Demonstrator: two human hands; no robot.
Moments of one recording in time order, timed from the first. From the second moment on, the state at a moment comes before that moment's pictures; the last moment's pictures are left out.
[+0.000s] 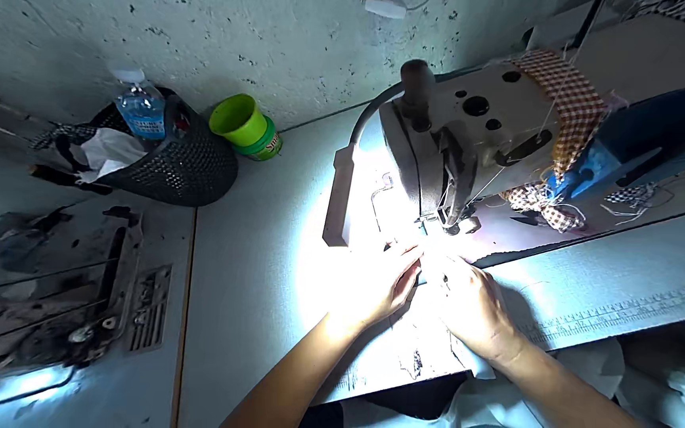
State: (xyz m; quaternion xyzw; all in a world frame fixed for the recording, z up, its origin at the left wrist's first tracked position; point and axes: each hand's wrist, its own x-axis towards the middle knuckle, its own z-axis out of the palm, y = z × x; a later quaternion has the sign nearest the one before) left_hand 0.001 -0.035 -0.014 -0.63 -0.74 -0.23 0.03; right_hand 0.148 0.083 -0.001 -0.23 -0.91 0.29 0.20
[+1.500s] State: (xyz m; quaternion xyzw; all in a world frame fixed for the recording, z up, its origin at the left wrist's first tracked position) left_hand 0.031 -0.042 -0.007 -0.57 -0.80 -0.19 -0.01; right_hand 0.305 0.041 -0.038 -0.25 -0.66 0.70 0.08
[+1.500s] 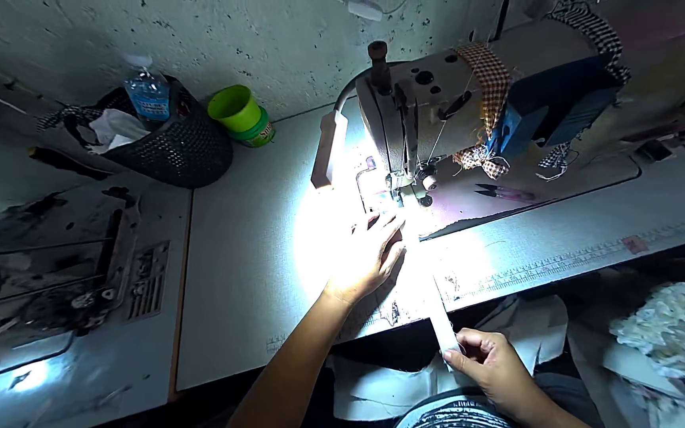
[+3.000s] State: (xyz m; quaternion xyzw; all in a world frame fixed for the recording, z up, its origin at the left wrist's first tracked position) left_hand 0.038 -0.036 -0.014 -0.54 -0.82 -0.19 -0.01; right_hand 0.272 0.085 -0.074 0.14 -0.88 0.27 0.36
